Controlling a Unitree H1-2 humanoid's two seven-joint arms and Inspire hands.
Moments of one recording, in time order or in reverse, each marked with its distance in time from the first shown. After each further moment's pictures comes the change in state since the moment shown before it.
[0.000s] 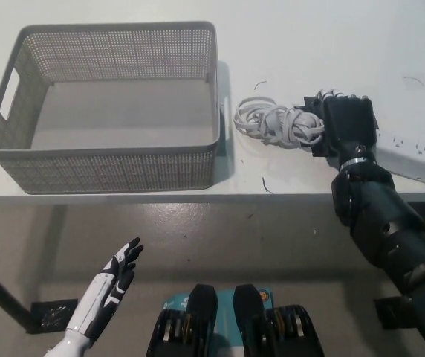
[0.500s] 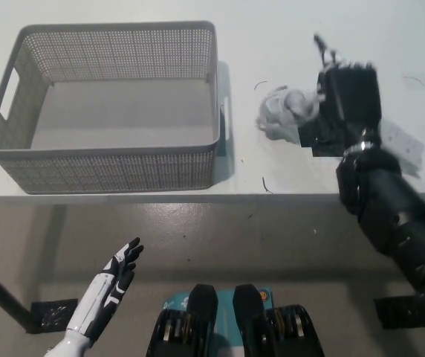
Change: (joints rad) left_arm 0.000 0.000 0.000 0.000 -0.002 0.000 -0.002; right_arm -0.021 -0.055 0.011 -0.139 -0.021 -0.094 -0.191
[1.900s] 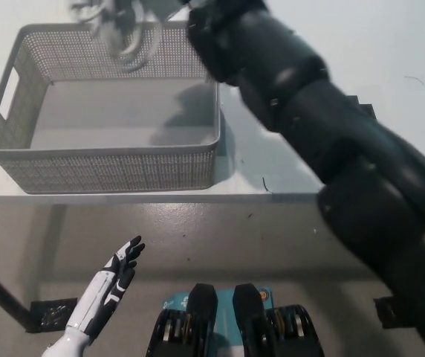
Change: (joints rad) left_arm -0.010 0.008 -0.001 0.000 -0.004 0.002 -0.016; right_arm -0.531 0.263 0.198 0.112 -0.066 -0.141 -0.112
